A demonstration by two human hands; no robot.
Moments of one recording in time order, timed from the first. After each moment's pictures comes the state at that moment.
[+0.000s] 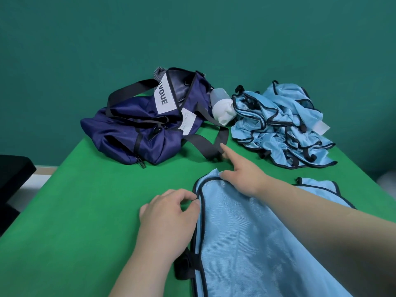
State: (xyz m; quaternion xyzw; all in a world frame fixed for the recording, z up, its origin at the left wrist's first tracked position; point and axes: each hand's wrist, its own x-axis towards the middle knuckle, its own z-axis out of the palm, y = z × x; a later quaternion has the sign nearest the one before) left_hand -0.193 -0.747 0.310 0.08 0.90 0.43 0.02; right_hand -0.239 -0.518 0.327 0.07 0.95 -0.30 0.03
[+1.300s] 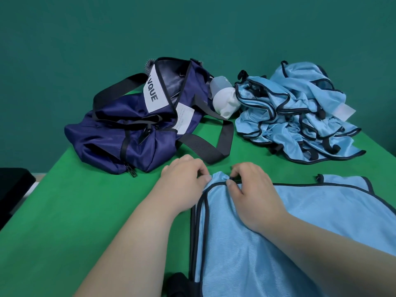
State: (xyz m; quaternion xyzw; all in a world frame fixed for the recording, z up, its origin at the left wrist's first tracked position) left_hand -0.297 -0.694 0.304 0.26 0.92 0.28 0.02; right_hand -0.219 -0.525 0.278 0.08 0.96 -0.20 -0.17
